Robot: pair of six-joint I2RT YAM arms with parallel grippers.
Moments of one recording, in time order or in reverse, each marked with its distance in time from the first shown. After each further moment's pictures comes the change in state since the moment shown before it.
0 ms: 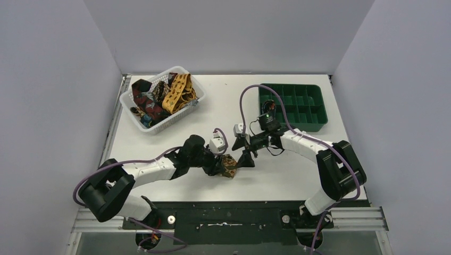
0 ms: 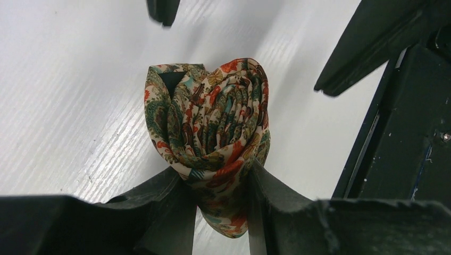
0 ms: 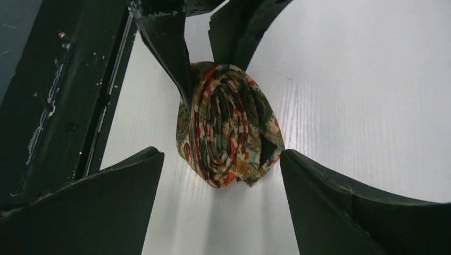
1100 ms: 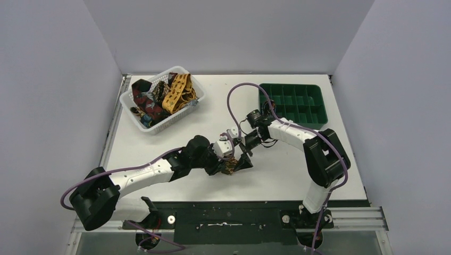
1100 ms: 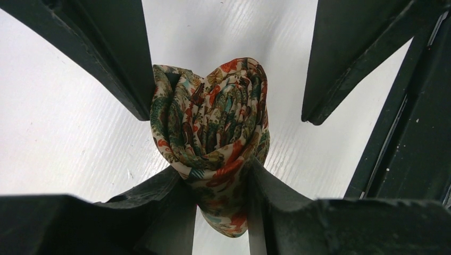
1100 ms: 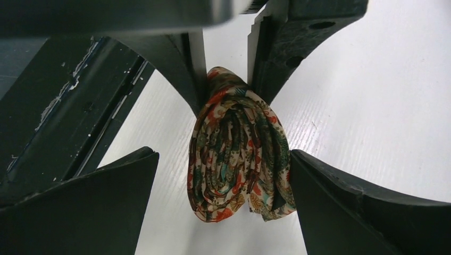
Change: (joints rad) left arm -0.125 -0.126 0.085 -0.194 -0.190 0.177; right arm 0.084 0.170 0.229 -0.378 -0.108 -0.449
